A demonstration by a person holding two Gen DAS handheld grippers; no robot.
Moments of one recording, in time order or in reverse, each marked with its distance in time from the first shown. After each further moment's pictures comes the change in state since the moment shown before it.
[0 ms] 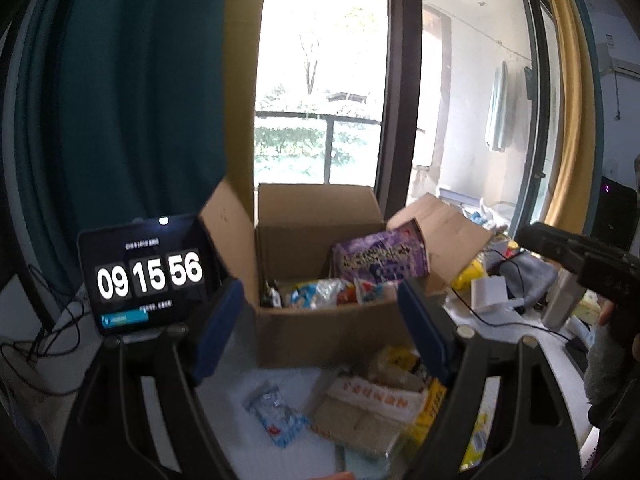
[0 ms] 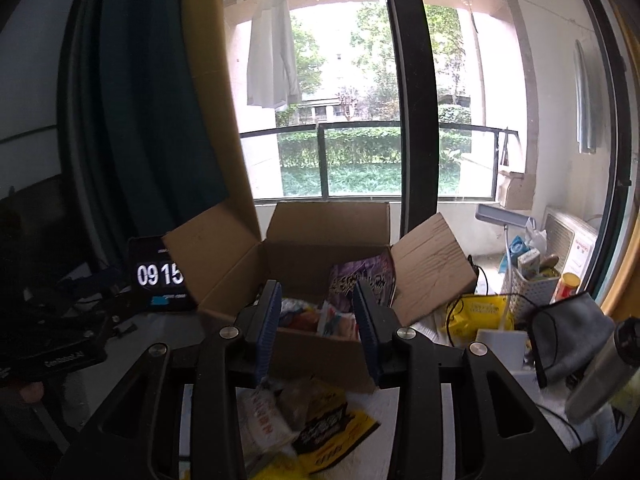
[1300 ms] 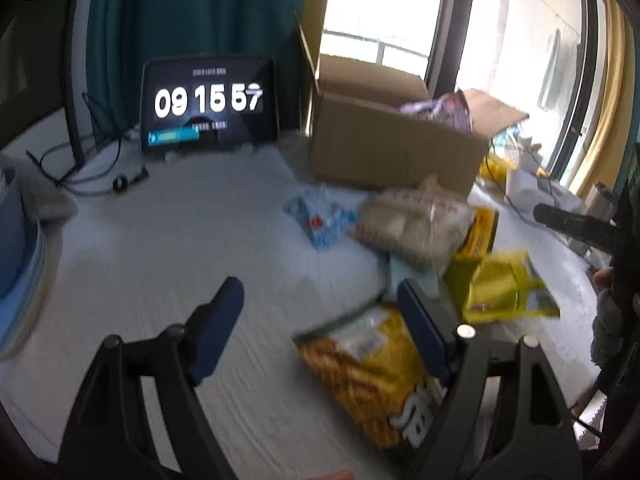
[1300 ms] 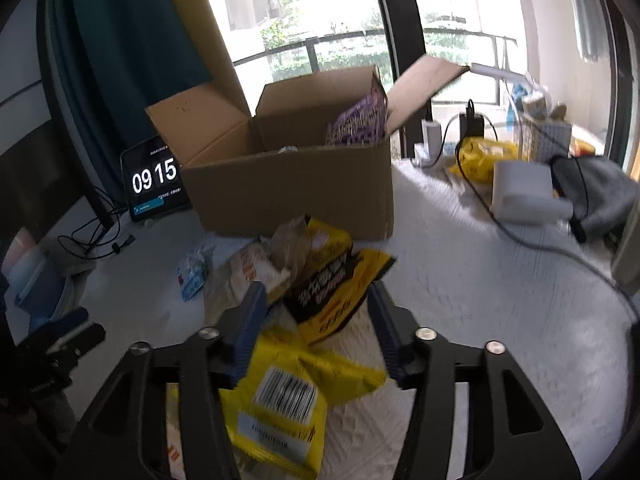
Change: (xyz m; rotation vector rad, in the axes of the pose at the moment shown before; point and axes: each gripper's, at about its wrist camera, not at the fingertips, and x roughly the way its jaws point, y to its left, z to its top) left arm -0.046 0.026 -0.173 -0.150 0.278 0.121; right arm 0.012 -0.012 -0.138 0.135 0.286 0.046
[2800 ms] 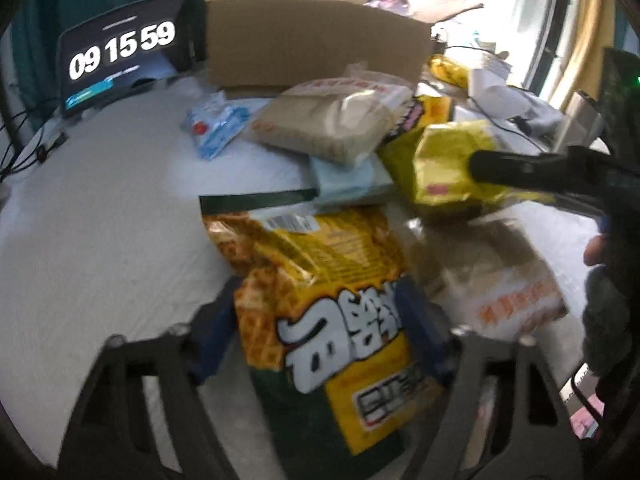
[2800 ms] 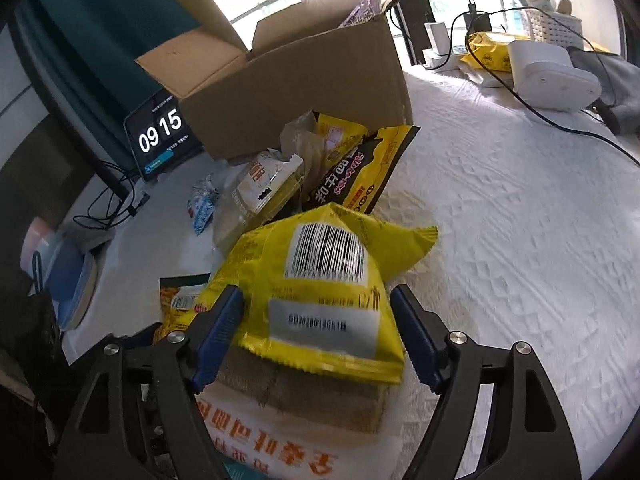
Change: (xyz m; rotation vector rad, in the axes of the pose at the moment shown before) left arm 0.054 -0.072 -0.039 0.150 0.215 -0.101; right arm 0.032 -0.007 -0.047 0.128 0.207 0.105
